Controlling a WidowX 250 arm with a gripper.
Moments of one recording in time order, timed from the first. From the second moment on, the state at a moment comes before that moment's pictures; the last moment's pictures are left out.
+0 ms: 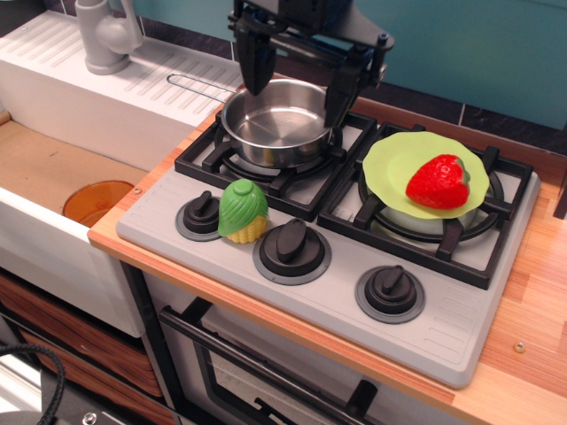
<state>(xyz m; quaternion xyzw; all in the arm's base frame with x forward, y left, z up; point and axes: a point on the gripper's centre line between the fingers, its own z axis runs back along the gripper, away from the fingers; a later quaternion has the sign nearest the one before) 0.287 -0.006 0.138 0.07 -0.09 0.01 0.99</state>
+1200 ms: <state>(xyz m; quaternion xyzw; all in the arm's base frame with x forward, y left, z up) 0.271 0.031 0.071 0.05 -0.17 0.03 0.98</state>
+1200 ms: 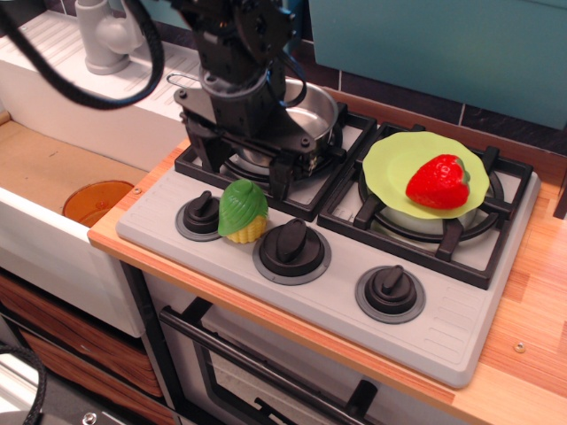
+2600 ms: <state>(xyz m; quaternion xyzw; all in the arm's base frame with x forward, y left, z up) 0.265 0.019 0.051 0.03 -0.16 0.05 0.99</state>
